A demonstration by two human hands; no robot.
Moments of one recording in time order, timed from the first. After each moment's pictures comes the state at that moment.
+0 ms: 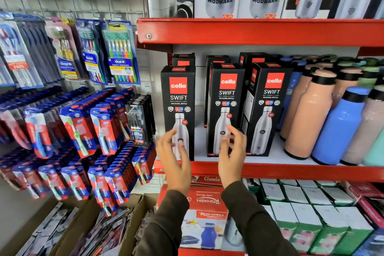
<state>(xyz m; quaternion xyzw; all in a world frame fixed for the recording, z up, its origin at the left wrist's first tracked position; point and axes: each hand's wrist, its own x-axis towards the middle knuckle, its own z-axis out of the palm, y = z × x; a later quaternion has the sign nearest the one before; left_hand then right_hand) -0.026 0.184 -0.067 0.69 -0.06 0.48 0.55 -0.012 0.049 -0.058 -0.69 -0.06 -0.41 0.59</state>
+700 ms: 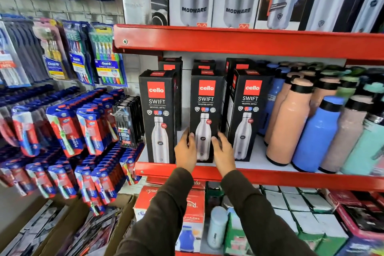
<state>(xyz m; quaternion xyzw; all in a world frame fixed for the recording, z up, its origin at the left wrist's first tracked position) 0.029 0.108 -0.051 0.75 0.02 0.22 0.62 0.033 -0.011 -0.061 -0.78 -0.02 -0.18 0.60</state>
